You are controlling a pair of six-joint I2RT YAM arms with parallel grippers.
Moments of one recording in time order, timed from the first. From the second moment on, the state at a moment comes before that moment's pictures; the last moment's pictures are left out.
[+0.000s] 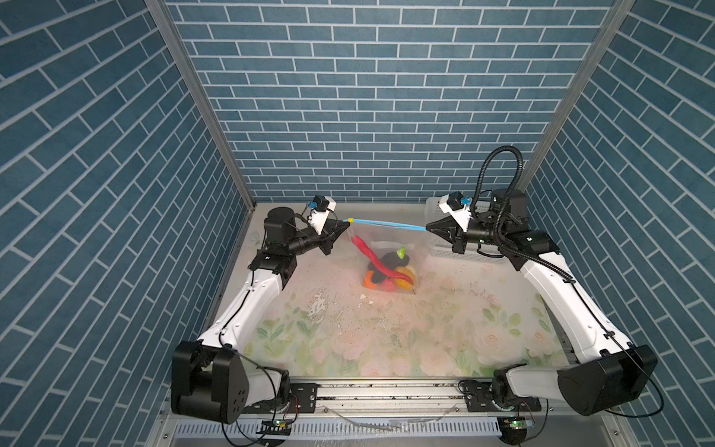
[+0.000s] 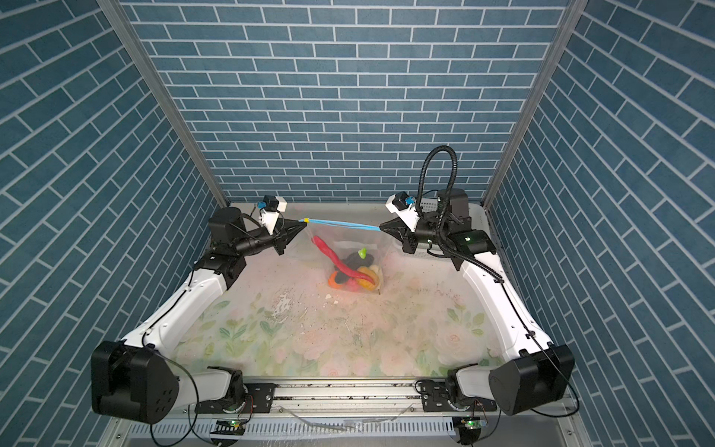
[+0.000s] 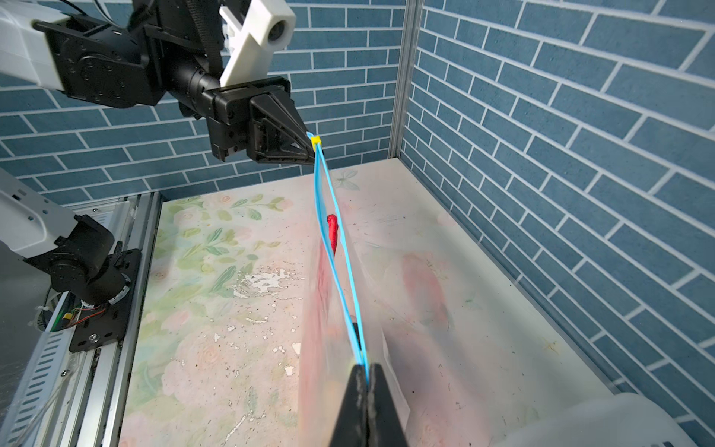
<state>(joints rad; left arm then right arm) -0.18 1.27 1.00 0.05 0.77 0.05 0.30 1.32 1.38 -0.55 -0.85 -0.48</state>
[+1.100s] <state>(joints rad) -0.38 1.13 1.06 -0.28 0.65 0.07 0.40 1.34 1.53 -0.82 -0.88 -0.66</state>
